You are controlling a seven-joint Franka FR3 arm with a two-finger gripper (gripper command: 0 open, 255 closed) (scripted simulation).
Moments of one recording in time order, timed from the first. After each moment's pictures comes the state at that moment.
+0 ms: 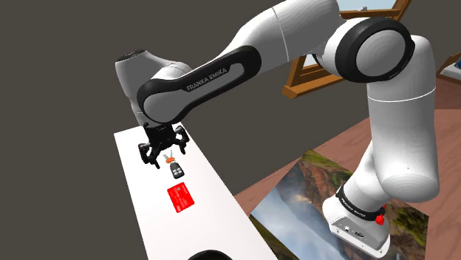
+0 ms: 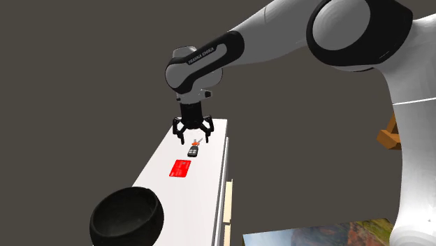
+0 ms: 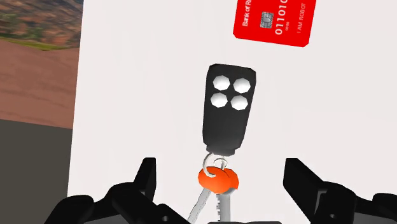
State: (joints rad) arm 0.29 0.53 0.40 -1.59 -0.17 1.93 0.83
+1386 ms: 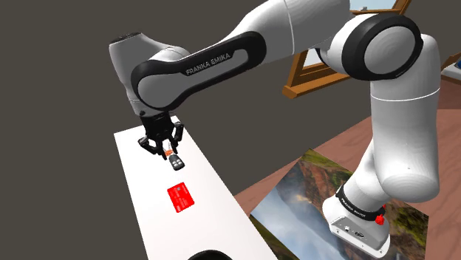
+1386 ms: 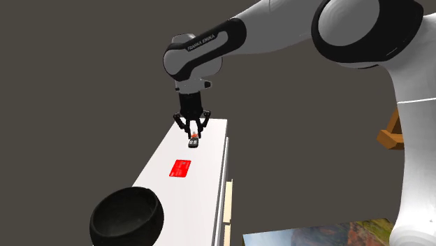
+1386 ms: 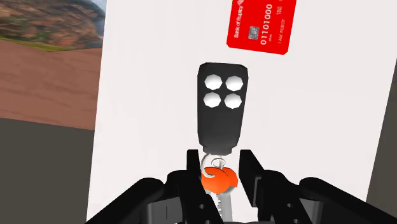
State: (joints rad) arm 0.29 0.50 0.41 -1.54 -0.15 1.85 0.83
